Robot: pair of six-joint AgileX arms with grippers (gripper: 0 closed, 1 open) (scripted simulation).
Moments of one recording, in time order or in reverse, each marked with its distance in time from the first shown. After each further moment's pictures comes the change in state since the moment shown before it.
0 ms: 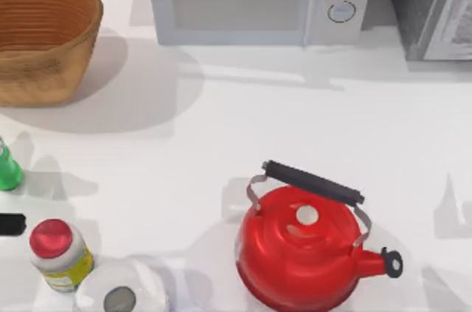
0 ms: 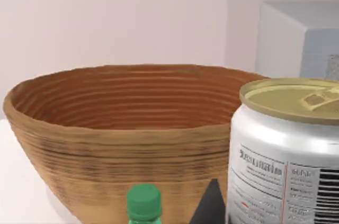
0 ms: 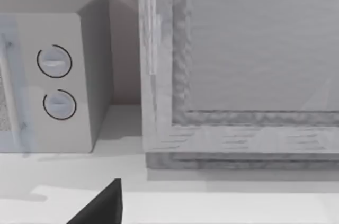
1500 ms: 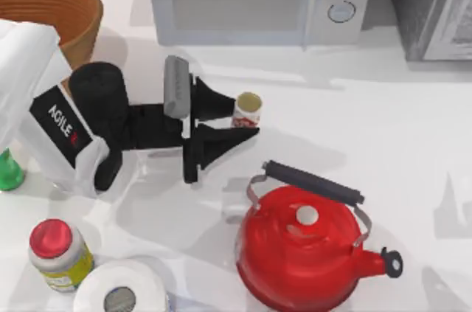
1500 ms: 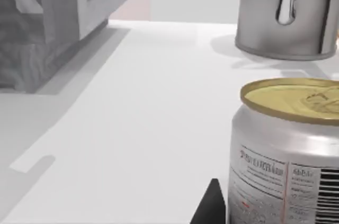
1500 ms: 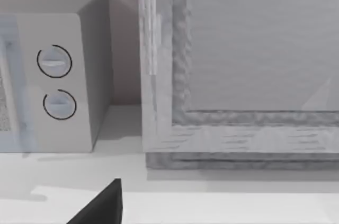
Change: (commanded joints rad) left arm -0.306 2.333 0.964 1.311 1.190 0.023; right arm 0.000 0.000 0.000 0.000 0.000 0.000
